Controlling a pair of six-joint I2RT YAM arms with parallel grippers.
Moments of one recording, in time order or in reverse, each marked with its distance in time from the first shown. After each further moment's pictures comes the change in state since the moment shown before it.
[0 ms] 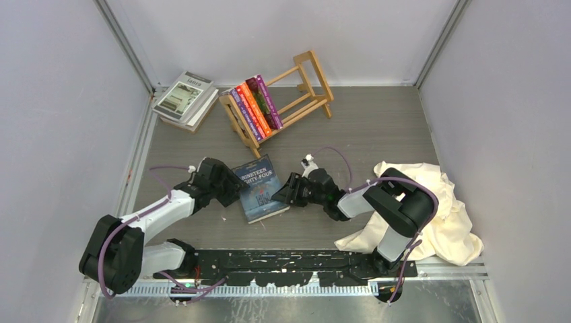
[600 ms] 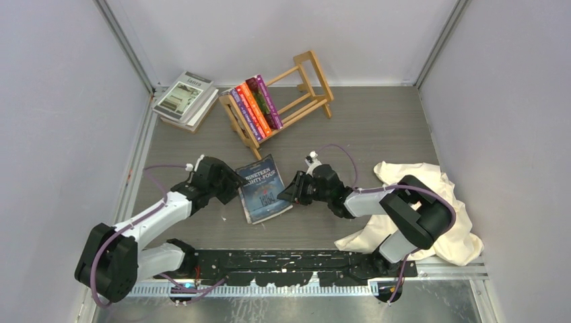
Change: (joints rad) left arm -0.018 -0.053 0.021 -0.024 -0.051 -0.018; right arm -0.045 -0.130 0.003 -0.165 -0.035 -0.006
